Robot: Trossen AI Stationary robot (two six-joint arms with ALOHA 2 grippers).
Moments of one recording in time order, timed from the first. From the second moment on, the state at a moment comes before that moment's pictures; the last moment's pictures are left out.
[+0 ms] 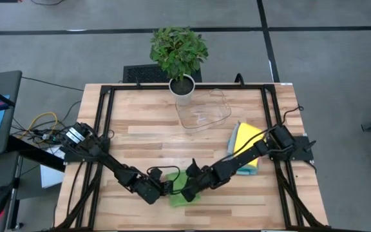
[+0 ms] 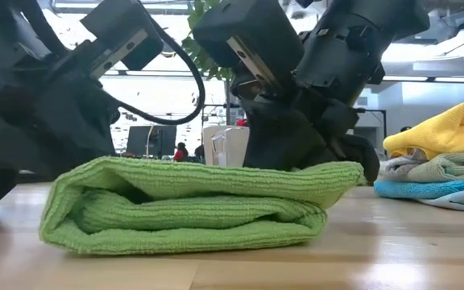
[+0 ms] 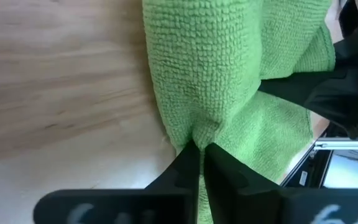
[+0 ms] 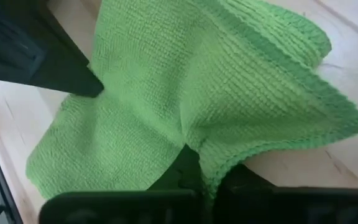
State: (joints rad) left arm -0.58 1.88 0.81 0.21 -0.41 -2.00; right arm 0.44 2.10 1.27 -0.22 0.14 1.15
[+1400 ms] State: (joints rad) left arm -0.07 1.92 1.45 0.12 -0.17 -1.23; right arm 0.48 1.29 1.15 -1.23 0.44 1.31
